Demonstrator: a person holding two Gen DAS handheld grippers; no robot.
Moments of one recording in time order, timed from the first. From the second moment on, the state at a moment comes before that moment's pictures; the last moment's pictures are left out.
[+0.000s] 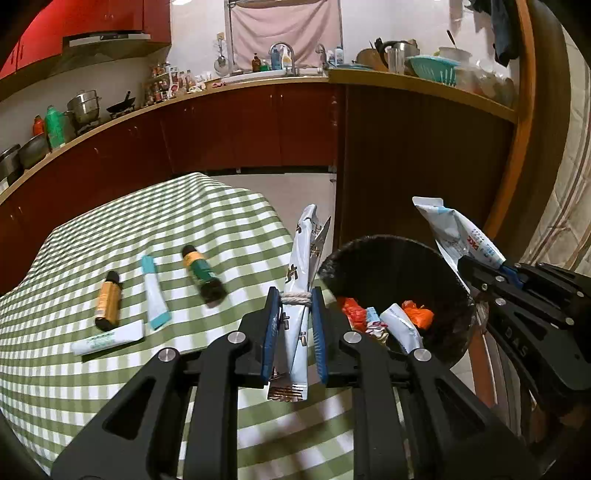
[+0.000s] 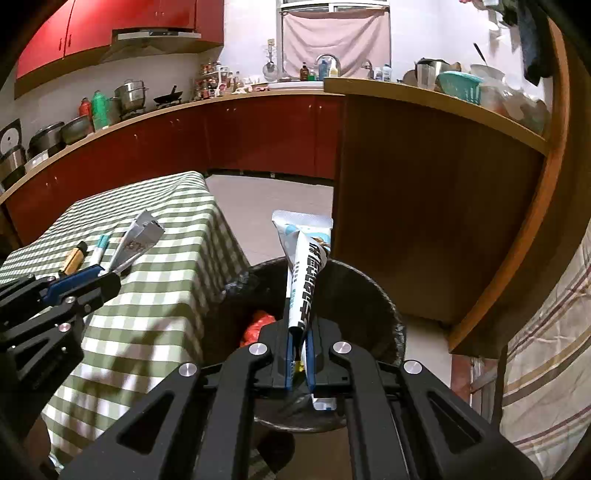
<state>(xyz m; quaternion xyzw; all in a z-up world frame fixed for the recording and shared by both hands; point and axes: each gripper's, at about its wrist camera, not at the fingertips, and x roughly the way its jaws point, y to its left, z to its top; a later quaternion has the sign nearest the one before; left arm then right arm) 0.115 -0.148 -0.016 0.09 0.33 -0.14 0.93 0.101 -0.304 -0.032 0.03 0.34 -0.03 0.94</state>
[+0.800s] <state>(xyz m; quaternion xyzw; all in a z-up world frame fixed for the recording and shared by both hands) 0.143 -0.199 -0.030 0.11 0.35 -0.15 0.92 0.113 -0.349 -0.058 0.08 0.35 -0.05 0.93</state>
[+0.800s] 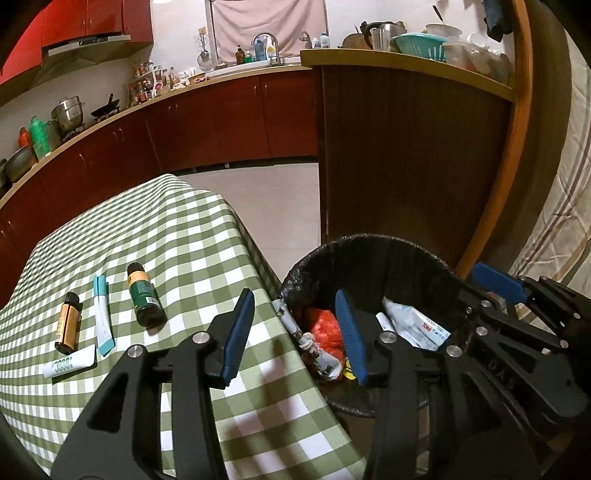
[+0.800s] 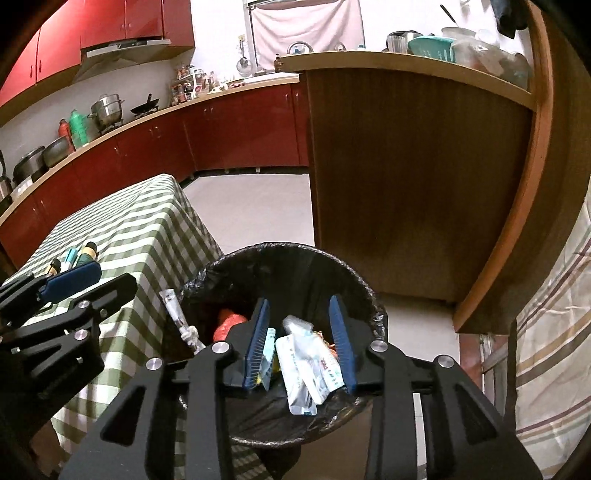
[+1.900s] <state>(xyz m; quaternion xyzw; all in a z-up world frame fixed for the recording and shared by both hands) 0.122 0.006 -0.022 0.05 0.37 0.02 0.93 0.128 -0.205 -0.029 0.02 0.34 0.07 0.94</state>
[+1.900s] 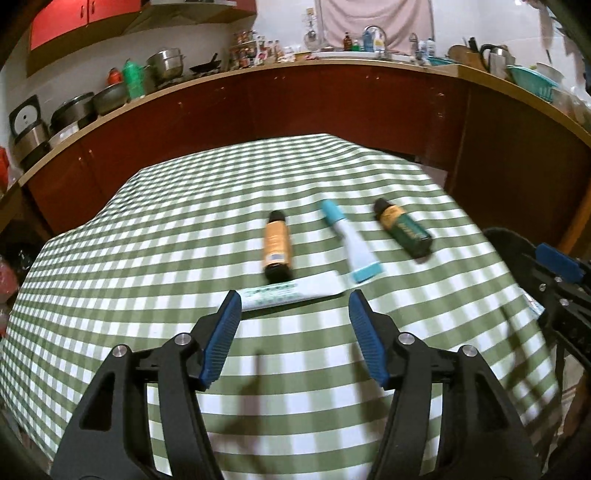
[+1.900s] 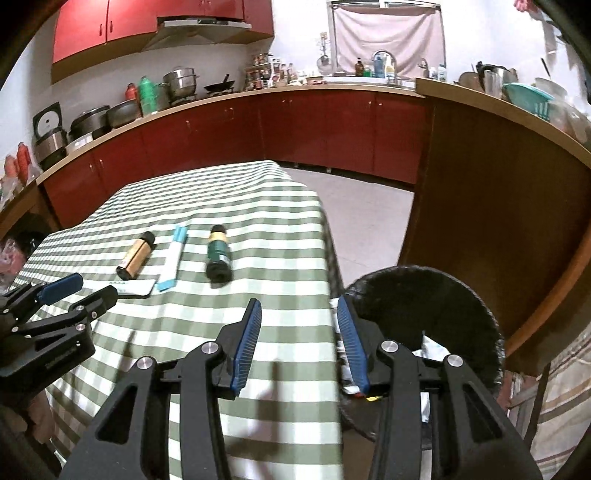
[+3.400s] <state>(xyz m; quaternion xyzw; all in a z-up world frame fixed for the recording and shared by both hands) 0.158 0.112 -0.025 0.02 0.39 0.06 0.92 0.211 -0.069 -0.047 -0.05 0.41 0.17 0.89</state>
